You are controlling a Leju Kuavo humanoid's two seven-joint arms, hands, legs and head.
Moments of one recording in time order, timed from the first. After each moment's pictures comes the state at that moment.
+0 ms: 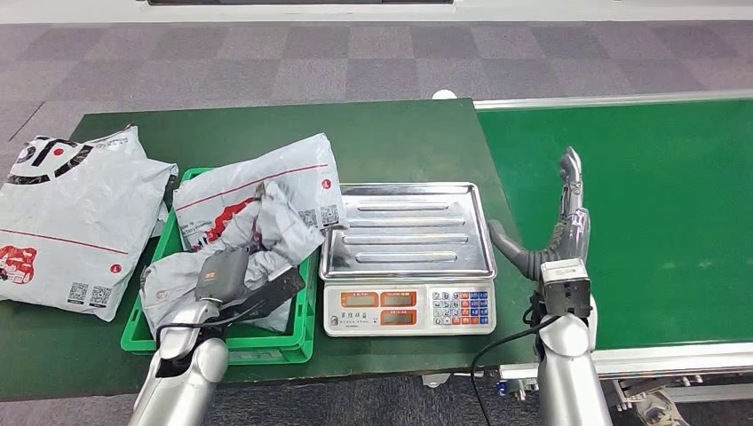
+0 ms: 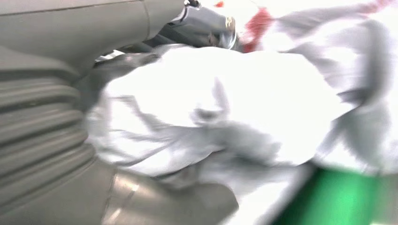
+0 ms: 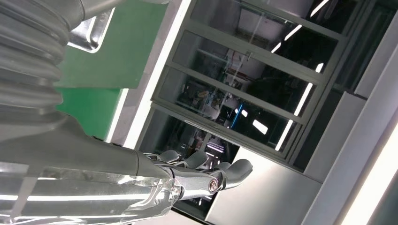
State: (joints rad) left arm -0.25 -0.12 -0.15 -1.20 -1.07 0.07 -0.08; right arm -0.17 0.12 -0.06 -1.55 0.35 -0.18 -0.65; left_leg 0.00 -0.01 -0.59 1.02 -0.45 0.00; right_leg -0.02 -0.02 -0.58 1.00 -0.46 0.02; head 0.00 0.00
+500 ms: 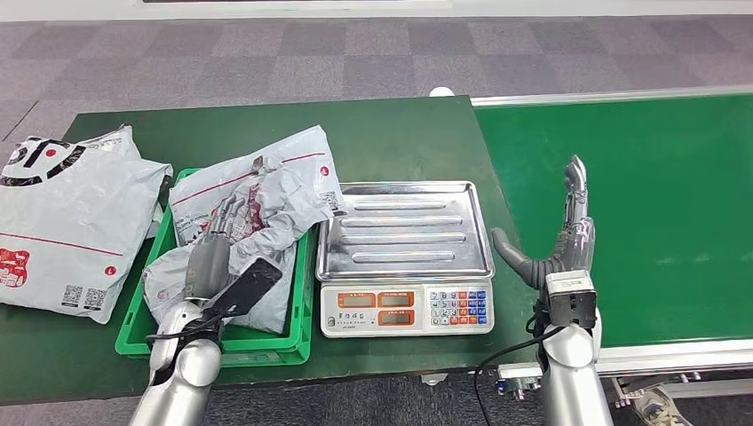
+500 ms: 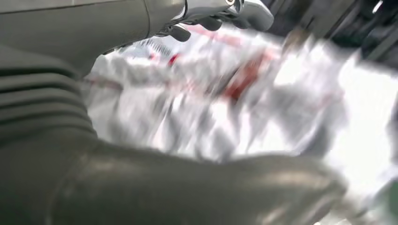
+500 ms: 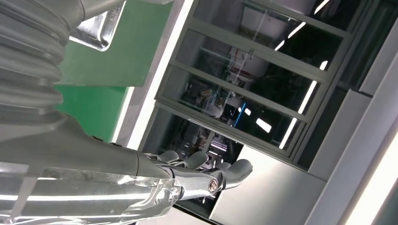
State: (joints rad) left arm -0.22 -0.12 -0.15 -1.32 -0.87 0.16 -0.19; right arm -0.14 0.11 -0.06 -1.57 0.34 -0.18 -0.65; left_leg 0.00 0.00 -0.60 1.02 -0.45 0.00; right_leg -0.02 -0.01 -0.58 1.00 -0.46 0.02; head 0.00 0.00
